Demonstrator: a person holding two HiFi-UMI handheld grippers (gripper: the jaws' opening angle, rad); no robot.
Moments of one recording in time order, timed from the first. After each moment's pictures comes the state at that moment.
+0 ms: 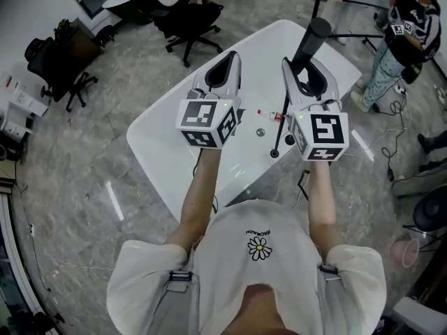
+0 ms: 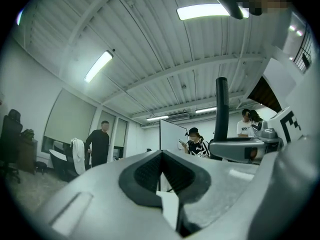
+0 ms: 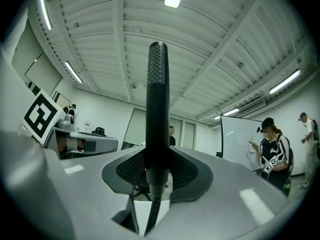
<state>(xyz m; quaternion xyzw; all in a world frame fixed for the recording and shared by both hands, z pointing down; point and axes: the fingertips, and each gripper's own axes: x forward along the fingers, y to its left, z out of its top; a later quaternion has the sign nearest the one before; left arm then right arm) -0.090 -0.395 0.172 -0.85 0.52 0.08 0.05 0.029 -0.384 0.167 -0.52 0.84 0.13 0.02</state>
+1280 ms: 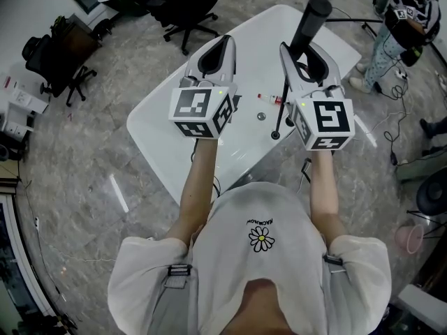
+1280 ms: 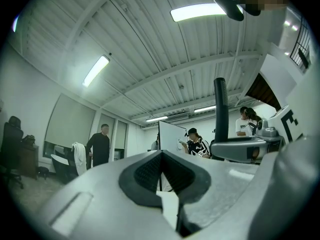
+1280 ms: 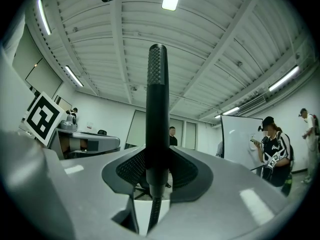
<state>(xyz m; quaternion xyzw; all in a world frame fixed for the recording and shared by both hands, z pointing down) -0.088 -0.363 0.159 -0.84 0.53 0.07 0.07 0.031 -0.351 0.162 -0.51 0.85 0.12 0.03</state>
